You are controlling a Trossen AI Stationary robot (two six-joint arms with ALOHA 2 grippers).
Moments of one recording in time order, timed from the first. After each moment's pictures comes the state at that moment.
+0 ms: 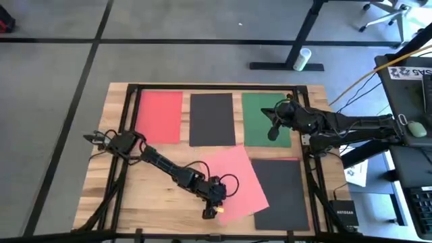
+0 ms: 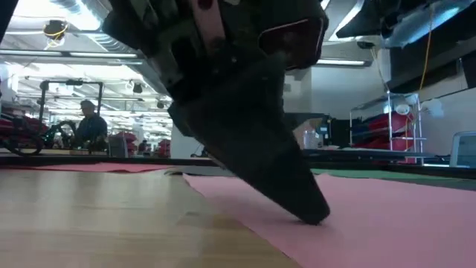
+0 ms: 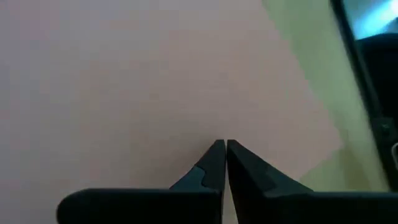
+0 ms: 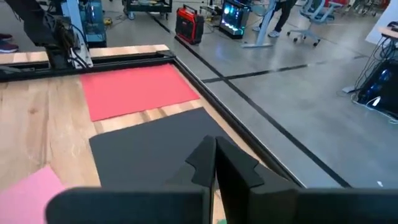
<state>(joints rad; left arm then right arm) -0.43 2.15 1.34 0.00 0.03 -0.43 0.01 0.75 0.73 -0.33 0.51 0.05</state>
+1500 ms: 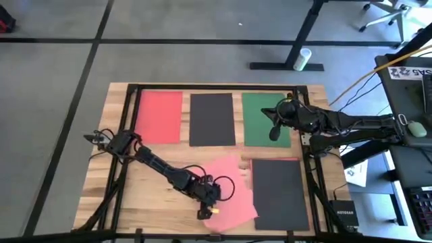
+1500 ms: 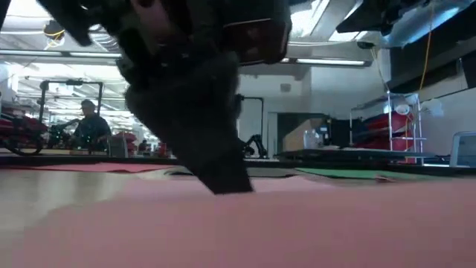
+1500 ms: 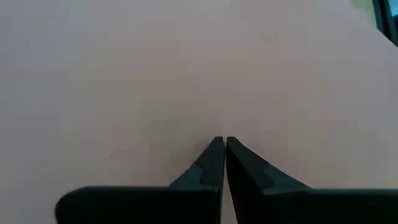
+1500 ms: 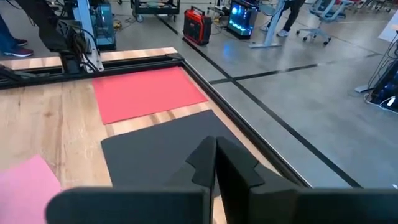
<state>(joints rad) -0.47 2.08 1.33 -0.22 -0.06 -0.47 0.01 0.75 0.76 -0.35 0.48 0.07</state>
